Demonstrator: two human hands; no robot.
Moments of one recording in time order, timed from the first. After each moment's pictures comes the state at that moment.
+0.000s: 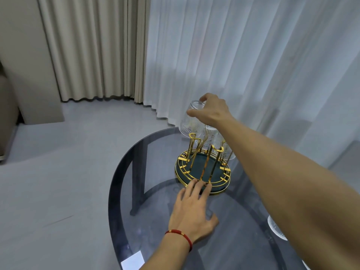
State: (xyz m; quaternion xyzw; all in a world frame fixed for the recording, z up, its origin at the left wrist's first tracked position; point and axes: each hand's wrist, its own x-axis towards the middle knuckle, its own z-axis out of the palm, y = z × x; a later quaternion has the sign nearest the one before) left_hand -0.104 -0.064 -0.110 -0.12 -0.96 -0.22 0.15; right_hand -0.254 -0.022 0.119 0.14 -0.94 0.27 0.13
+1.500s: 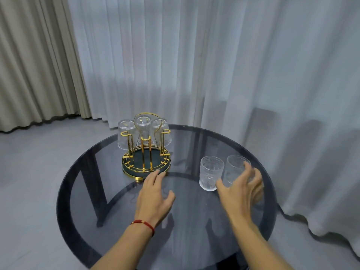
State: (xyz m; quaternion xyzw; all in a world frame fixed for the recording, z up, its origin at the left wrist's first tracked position) left_hand -0.049 -0.008 -0.073 -0.10 -0.92 -0.33 0.17; right_hand -0.013 0.205 -0.037 -0.26 -0.84 0.33 0.34
